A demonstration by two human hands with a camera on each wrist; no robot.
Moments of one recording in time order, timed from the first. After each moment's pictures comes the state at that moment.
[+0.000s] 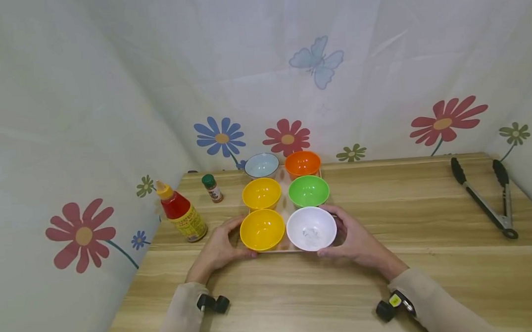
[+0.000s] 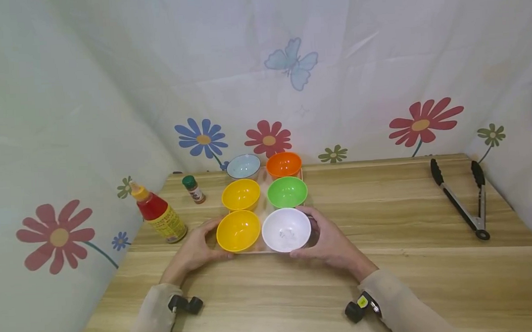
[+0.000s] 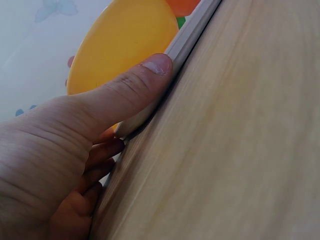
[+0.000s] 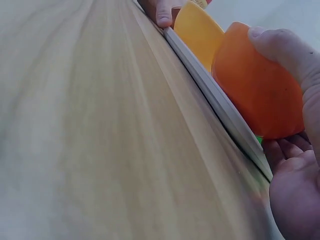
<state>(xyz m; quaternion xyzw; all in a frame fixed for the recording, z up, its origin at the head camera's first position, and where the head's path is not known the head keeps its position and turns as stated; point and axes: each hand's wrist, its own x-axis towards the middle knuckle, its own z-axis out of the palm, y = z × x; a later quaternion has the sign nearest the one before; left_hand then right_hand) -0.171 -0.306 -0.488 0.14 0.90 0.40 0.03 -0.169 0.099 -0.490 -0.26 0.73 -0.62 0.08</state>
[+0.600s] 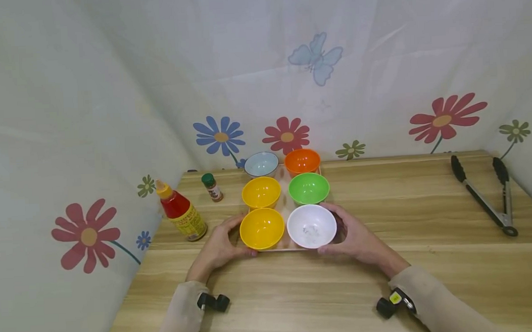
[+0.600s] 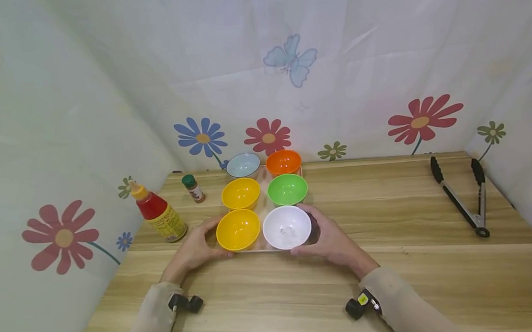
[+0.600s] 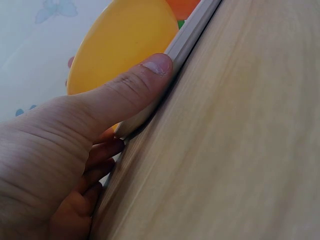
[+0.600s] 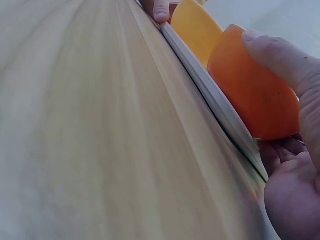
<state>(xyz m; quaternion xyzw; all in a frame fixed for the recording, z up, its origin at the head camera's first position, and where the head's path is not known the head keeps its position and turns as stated) -0.170 -0.305 -0.486 0.12 0.91 0.39 0.04 -0.172 0.102 -0.490 -0.25 0.76 -0.59 0.08</state>
